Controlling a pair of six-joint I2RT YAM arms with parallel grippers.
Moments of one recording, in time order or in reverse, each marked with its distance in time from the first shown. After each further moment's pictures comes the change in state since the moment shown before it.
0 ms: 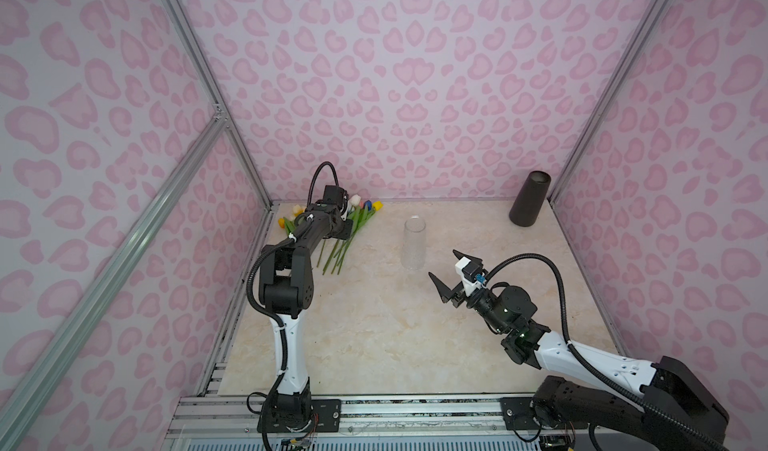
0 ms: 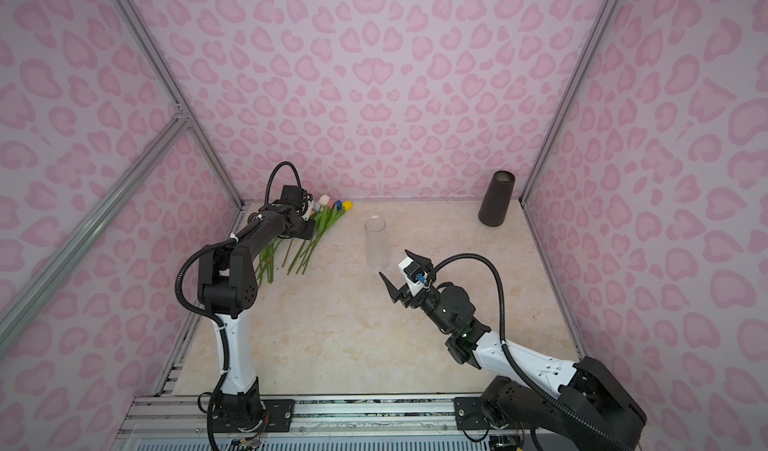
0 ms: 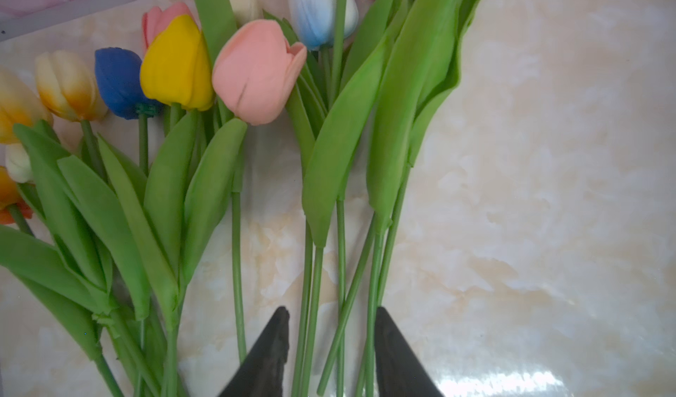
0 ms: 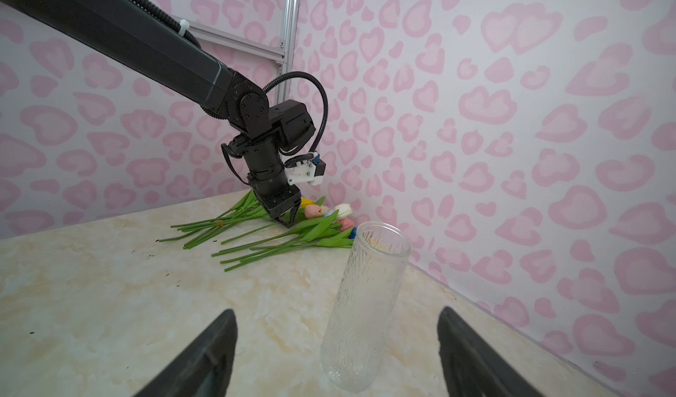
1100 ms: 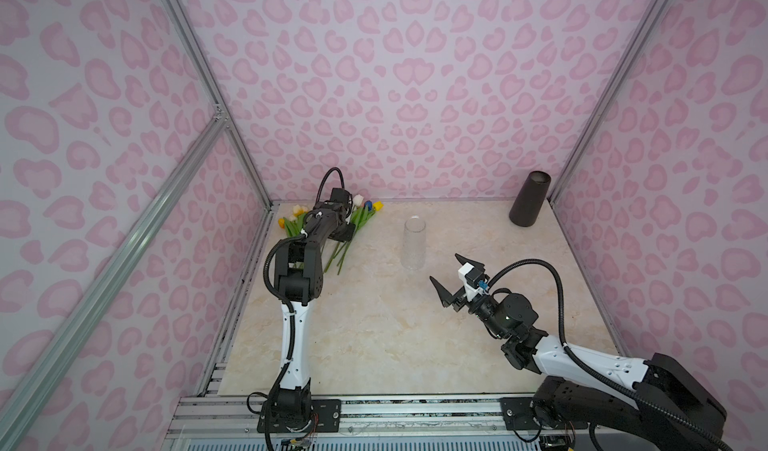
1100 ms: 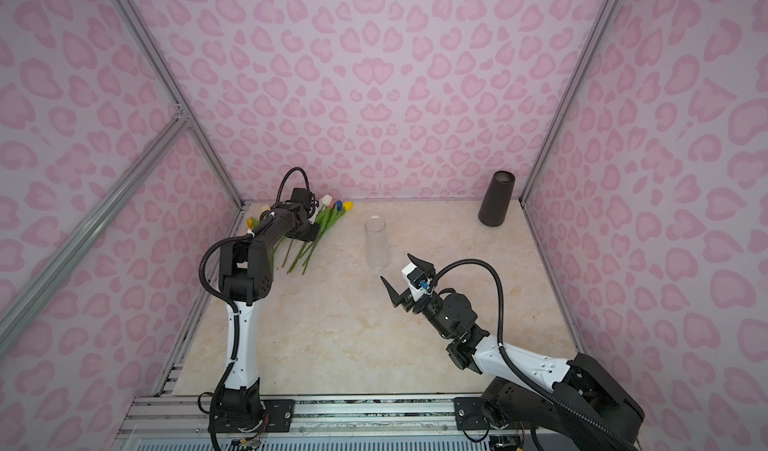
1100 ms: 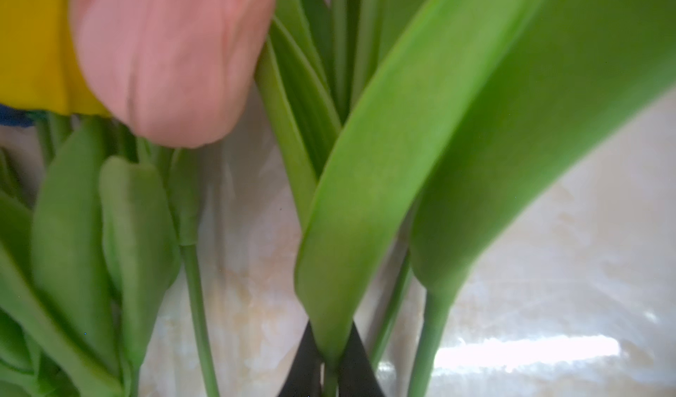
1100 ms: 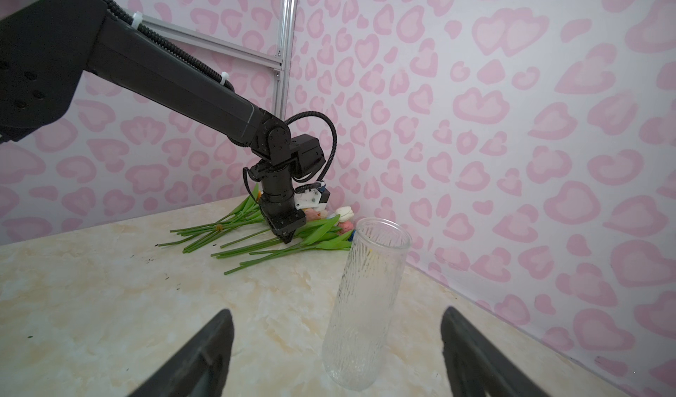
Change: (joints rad) left arm -0.005 0.194 0.214 -0.129 -0.040 0.038; right arm 0.008 0.009 -0.063 0.101 0.020 0.019
